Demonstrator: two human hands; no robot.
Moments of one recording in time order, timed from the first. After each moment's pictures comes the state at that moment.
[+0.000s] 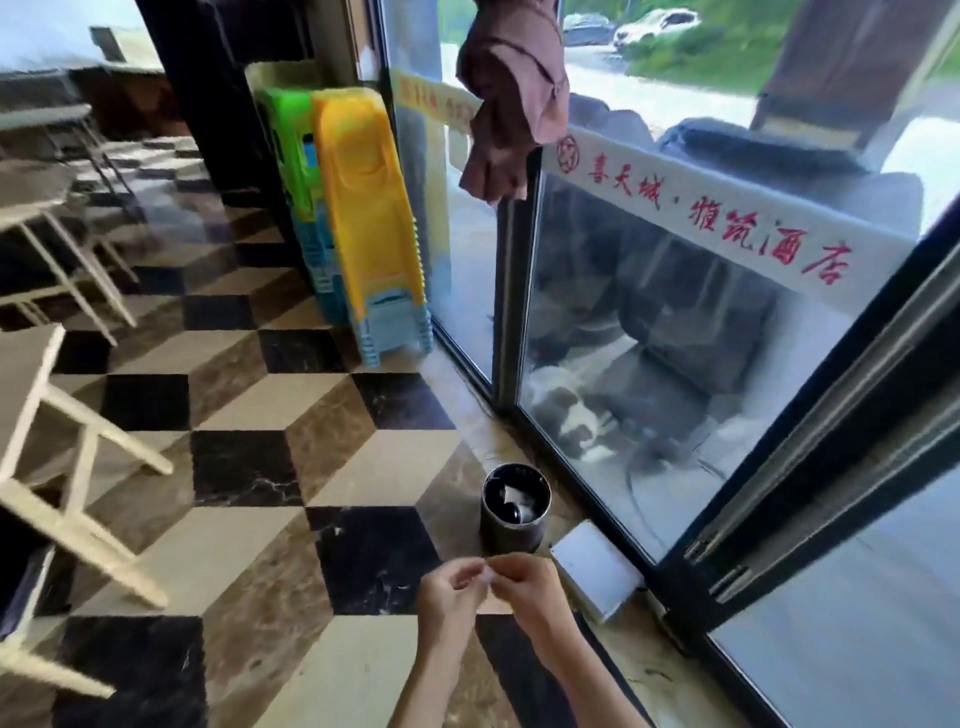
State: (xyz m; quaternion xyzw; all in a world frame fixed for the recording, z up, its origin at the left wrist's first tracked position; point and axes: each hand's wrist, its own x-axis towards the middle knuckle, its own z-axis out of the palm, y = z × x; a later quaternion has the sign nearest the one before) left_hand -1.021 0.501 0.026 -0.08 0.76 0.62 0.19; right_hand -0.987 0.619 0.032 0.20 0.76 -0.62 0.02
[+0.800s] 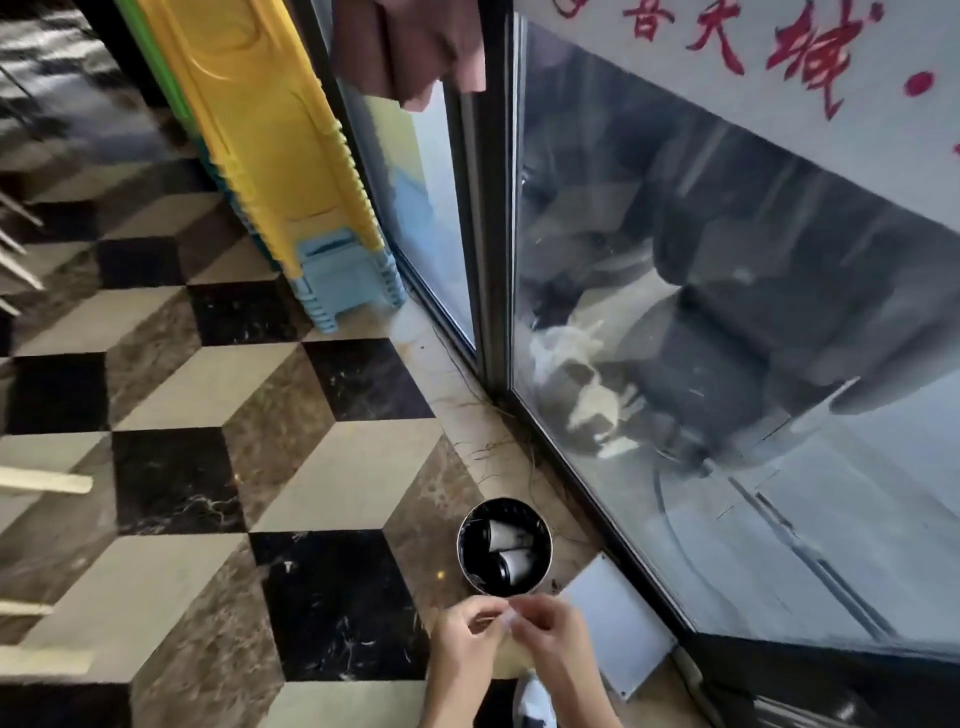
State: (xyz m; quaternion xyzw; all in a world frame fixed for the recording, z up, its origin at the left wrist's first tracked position) left_hand -1.303 0.735 -0.126 -0.08 0.79 0.54 0.28; right_hand -1.253 0.855 -0.132 0.34 0.67 -0.66 0.06
